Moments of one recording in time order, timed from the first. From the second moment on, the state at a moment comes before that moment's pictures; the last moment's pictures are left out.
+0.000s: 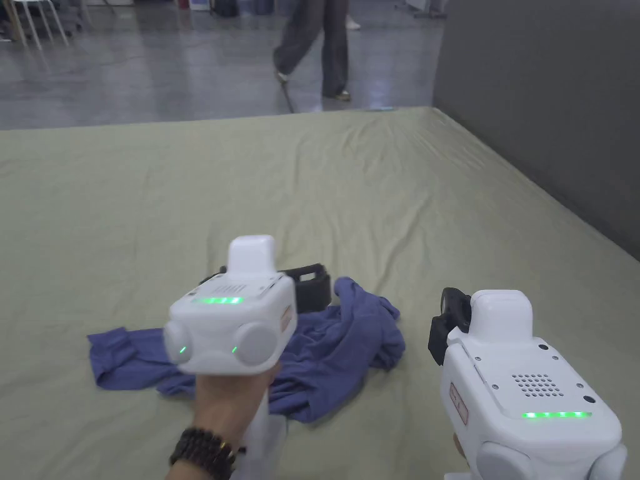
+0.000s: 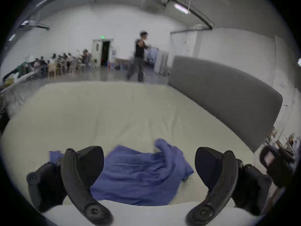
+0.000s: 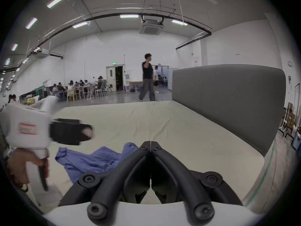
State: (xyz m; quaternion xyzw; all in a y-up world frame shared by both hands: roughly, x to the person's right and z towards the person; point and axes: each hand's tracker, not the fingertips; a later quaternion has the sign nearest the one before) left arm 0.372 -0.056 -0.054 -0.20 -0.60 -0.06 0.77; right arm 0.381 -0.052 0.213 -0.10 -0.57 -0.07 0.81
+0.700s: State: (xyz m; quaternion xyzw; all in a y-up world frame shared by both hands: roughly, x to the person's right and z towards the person) left arm 0.227 -0.090 -0.159 -0.27 -0.47 -0.08 0.84; right arm 0.355 -0.056 0.186 -0.10 -0.54 -0.05 0.84
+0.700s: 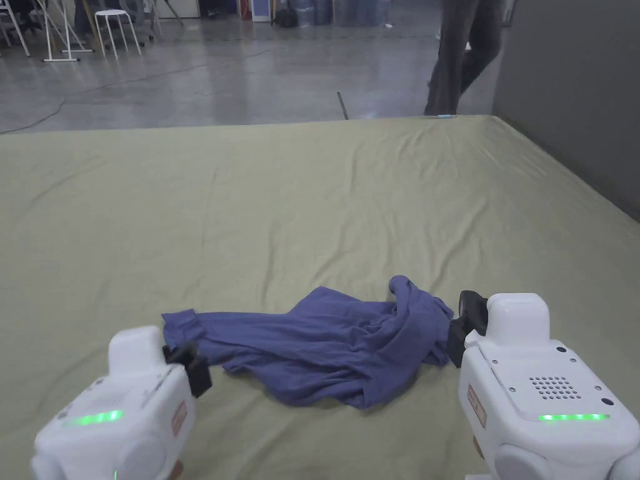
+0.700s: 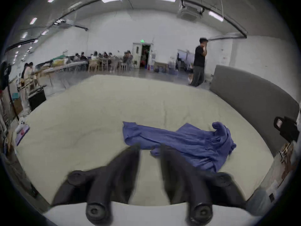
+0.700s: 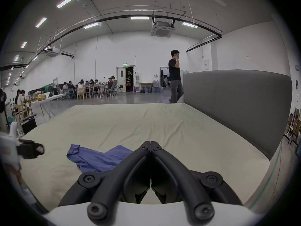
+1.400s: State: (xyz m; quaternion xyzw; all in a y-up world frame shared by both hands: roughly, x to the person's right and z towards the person) left arm 0.420 -0.176 -0.195 -0.39 -0.47 -0.26 0.75; right arm 0.413 -0.100 0.185 -0.19 -0.55 -0.10 0.81
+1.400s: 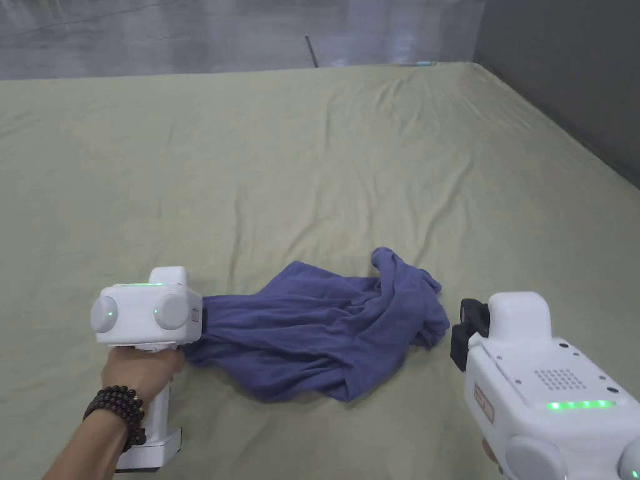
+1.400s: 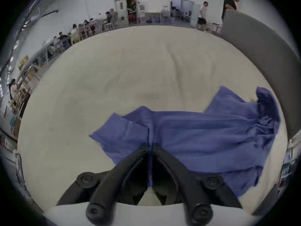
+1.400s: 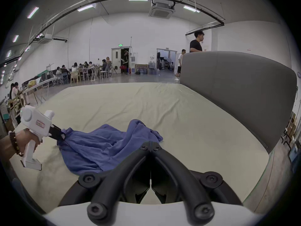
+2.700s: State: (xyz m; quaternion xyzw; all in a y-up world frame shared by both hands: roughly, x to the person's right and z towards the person) left arm 0.378 0.092 -0.281 -0.18 -0.51 0.00 0.84; right arm 0.587 0.068 0.116 -0.14 -0.42 -0.16 0.88
